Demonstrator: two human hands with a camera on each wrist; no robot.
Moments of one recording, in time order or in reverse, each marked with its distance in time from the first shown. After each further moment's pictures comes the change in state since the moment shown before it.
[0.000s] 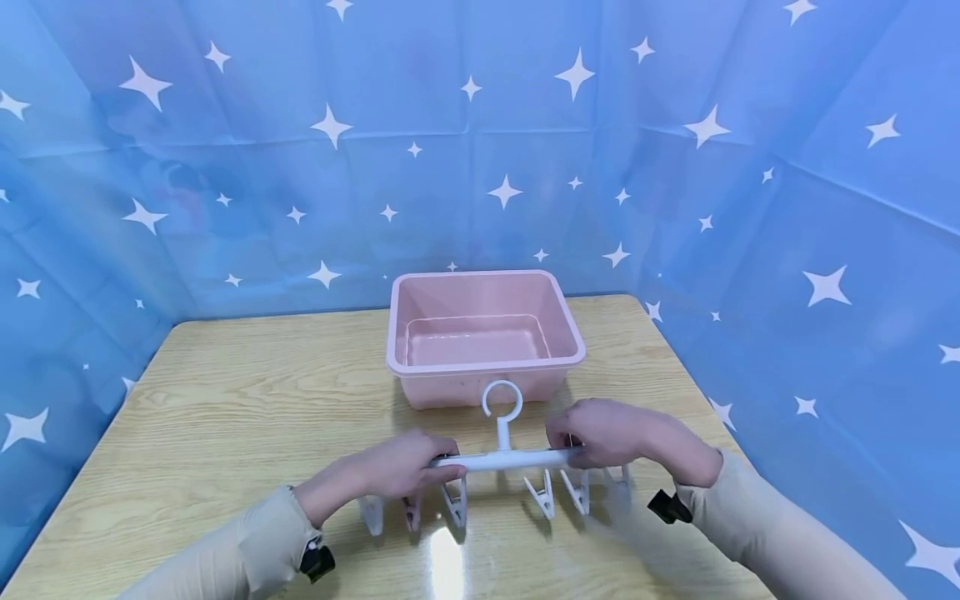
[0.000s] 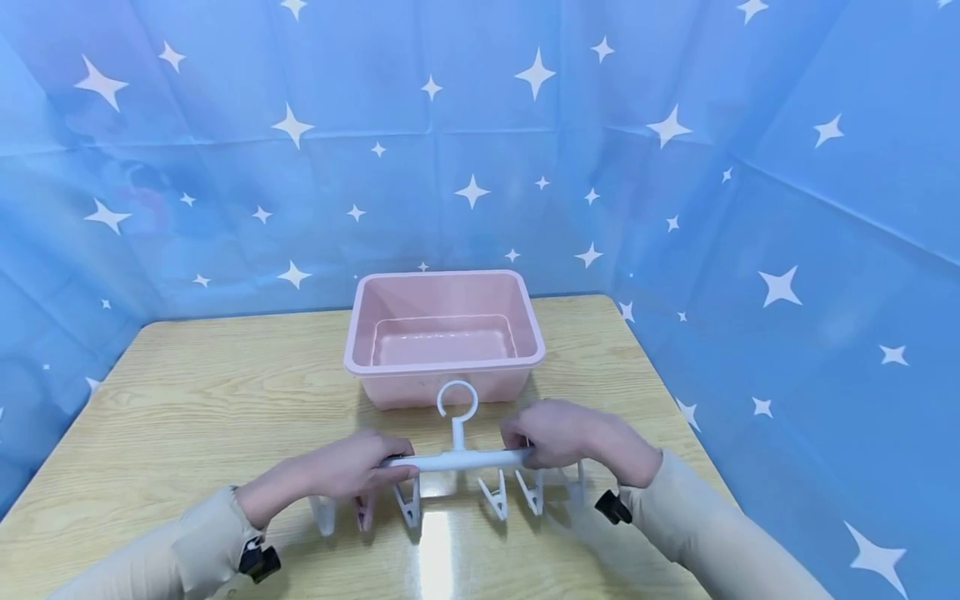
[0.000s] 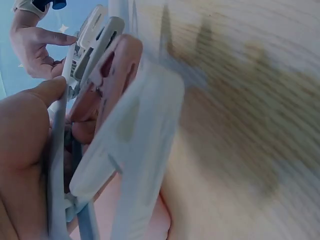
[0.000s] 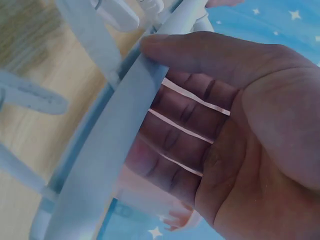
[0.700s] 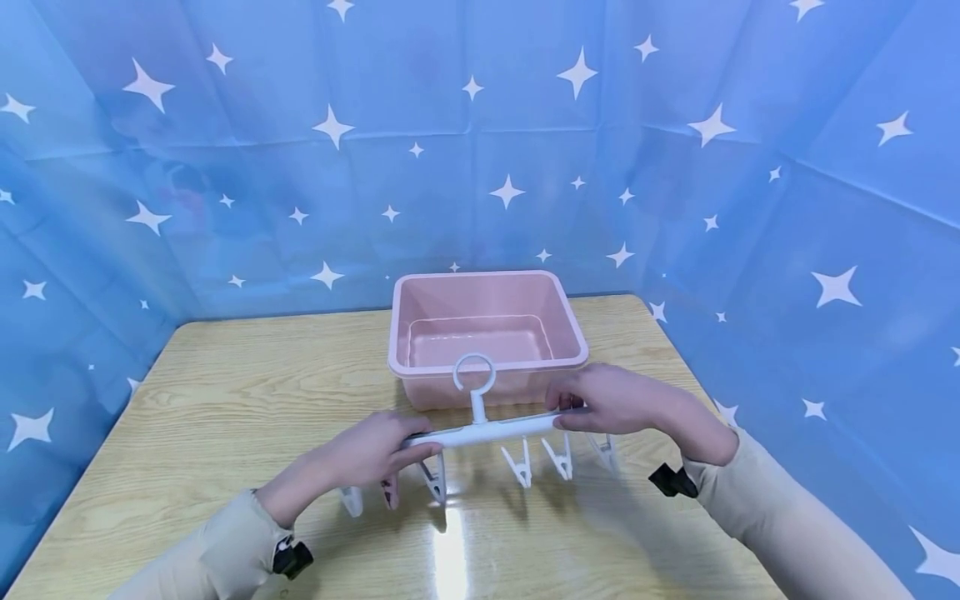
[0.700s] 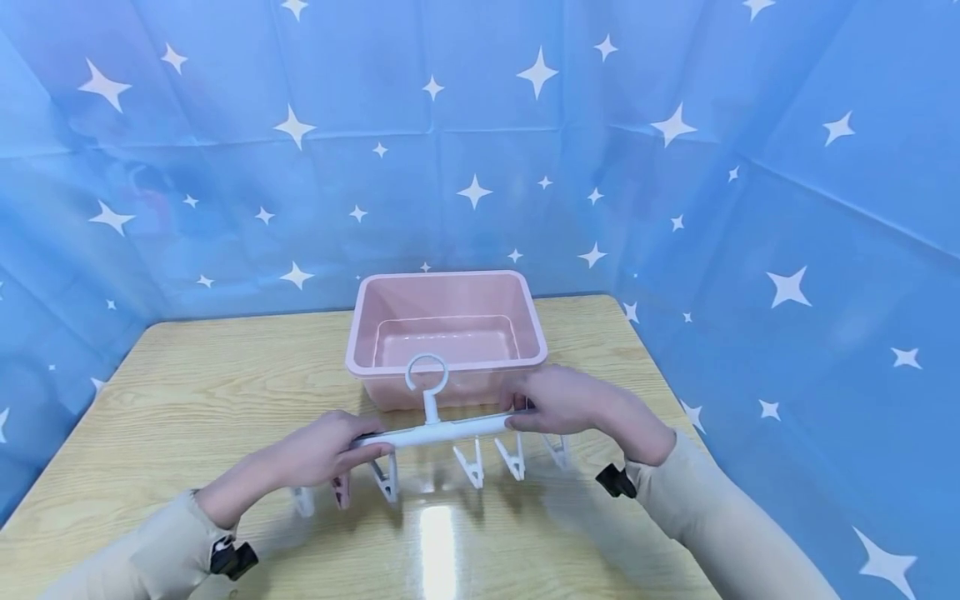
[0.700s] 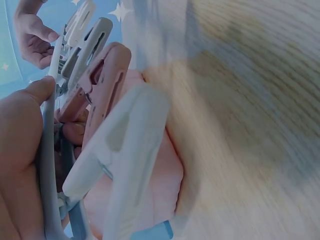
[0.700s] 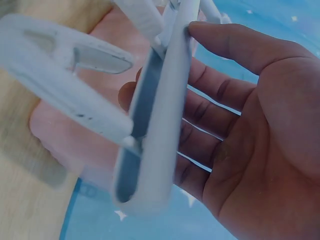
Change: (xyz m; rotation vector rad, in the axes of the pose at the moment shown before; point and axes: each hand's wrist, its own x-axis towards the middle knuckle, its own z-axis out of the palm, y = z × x) left_hand -0.026 -0.006 -0.029 -0.124 0.088 -0.064; right_hand 0.003 0.008 -0.034 0.045 0.149 -0.008
